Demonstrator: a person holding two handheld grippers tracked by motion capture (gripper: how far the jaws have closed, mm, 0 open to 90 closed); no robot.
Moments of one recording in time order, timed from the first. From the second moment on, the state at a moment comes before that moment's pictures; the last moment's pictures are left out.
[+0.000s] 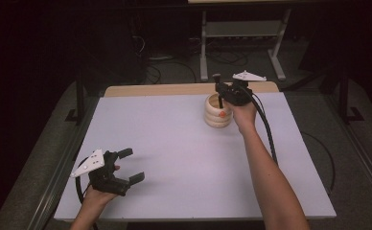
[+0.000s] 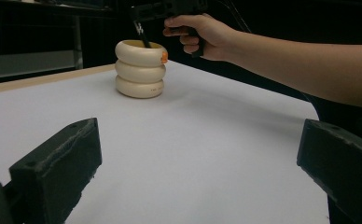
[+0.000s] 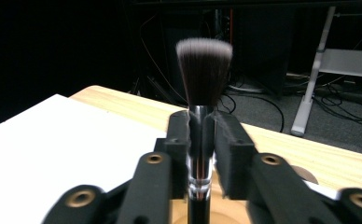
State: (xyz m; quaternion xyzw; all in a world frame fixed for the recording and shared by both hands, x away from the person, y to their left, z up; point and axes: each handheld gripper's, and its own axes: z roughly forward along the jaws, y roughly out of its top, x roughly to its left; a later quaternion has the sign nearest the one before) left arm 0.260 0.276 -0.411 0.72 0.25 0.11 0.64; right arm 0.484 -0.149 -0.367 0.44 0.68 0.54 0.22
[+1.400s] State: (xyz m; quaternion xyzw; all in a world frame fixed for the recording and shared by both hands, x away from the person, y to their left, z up) left arm 0.263 0.274 -0.410 0.71 0.25 0.11 0.64; right arm 0.424 -0.172 -0.367 0.41 0.71 0.53 0.22
